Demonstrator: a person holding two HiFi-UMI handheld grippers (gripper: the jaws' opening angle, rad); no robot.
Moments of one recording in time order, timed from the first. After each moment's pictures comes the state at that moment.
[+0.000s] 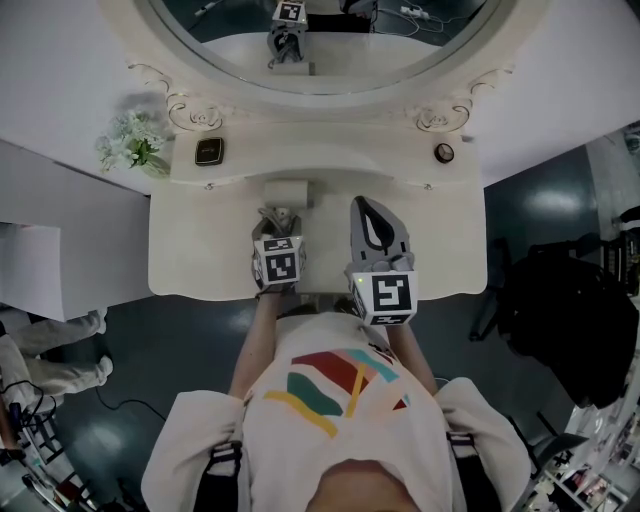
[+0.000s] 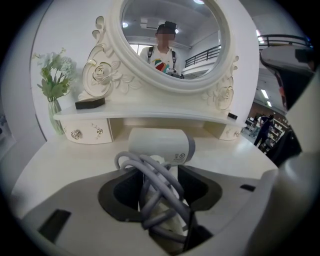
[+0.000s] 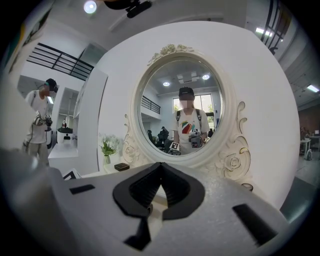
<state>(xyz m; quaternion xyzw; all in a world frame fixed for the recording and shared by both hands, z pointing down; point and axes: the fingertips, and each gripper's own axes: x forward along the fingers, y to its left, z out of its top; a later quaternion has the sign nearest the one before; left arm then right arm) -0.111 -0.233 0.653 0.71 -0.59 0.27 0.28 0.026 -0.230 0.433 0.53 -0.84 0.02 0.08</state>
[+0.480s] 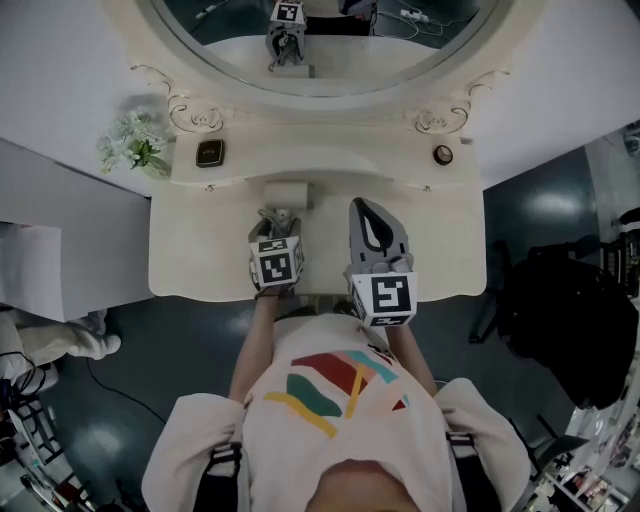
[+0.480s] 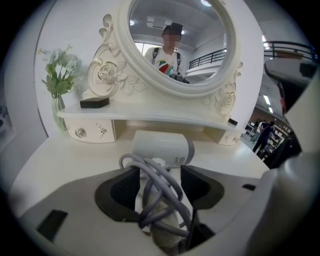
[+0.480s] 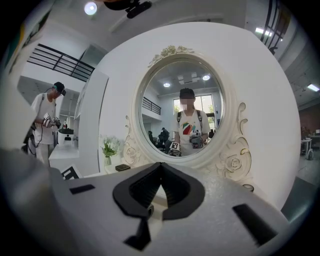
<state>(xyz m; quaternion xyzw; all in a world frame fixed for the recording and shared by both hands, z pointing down) -0.111 -0.226 0.639 0.70 -0.59 0.25 0.31 0.025 -0.227 0.429 0.53 -0.85 0.02 0.07</state>
